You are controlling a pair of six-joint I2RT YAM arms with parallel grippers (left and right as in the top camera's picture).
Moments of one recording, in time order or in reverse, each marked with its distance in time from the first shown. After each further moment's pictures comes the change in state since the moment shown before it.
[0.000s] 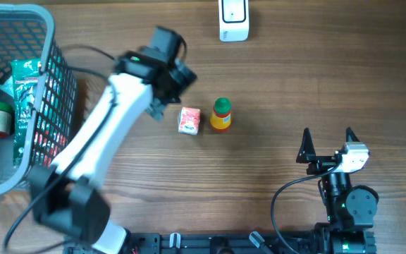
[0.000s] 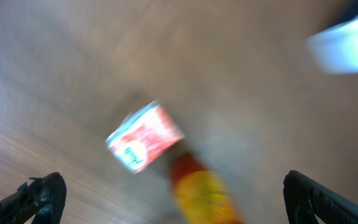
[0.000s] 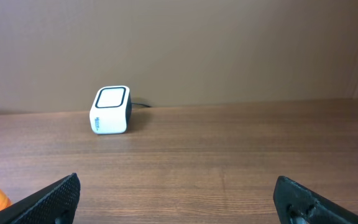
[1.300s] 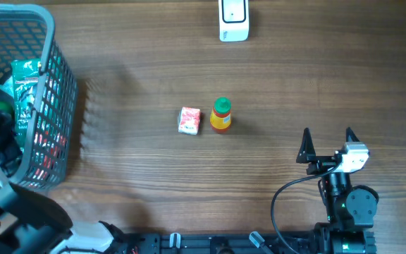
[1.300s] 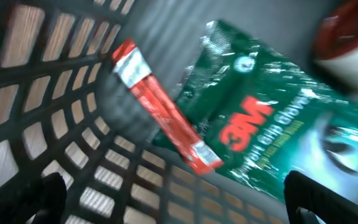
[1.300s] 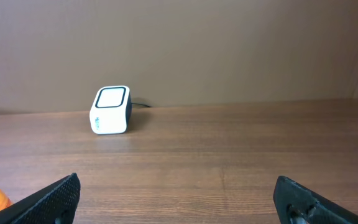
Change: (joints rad) left arm 1.105 -0.025 -0.066 -0.287 -0.048 -0.239; right arm 0.000 0.000 0.000 0.000 0.000 0.000
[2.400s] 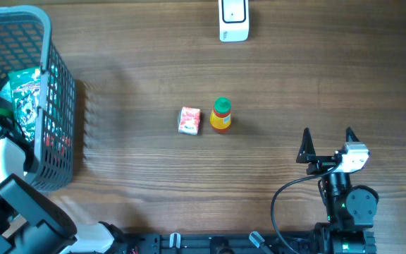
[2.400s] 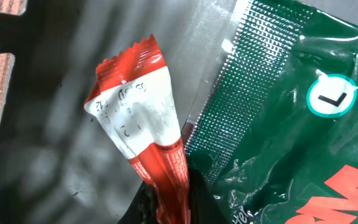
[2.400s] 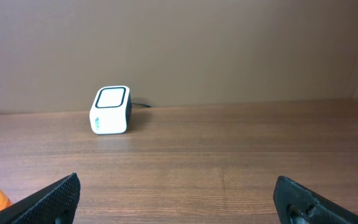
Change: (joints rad) left arm -0.001 -0.044 -0.546 0.568 0.028 0.000; right arm 0.000 0.000 0.000 0.000 0.000 0.000
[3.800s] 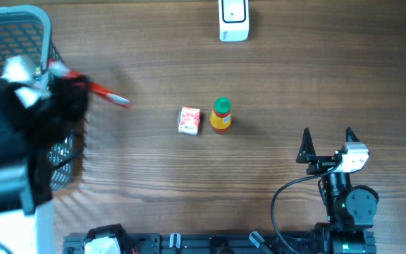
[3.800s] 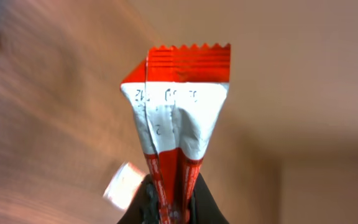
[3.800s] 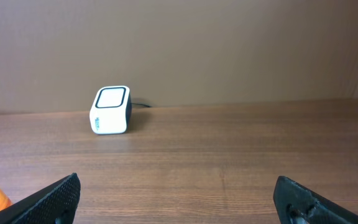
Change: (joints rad) left arm -0.602 -0.586 0.409 -0.170 0.376 0.680; right arm 0.000 0.000 0.000 0.000 0.000 0.000
